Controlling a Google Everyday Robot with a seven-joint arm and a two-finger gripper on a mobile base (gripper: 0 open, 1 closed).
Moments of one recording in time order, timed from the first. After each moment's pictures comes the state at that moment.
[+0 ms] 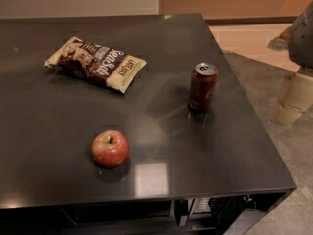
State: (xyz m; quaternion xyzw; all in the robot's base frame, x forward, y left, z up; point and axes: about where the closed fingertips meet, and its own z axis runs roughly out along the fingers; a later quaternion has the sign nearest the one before) arm 0.438 -0.216 0.978 -0.60 0.78 -0.04 0.16
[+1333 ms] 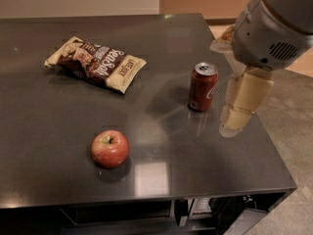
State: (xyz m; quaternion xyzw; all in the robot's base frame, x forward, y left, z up) arm 0.423 -0.114 0.986 -0.68 0.71 0.04 0.19
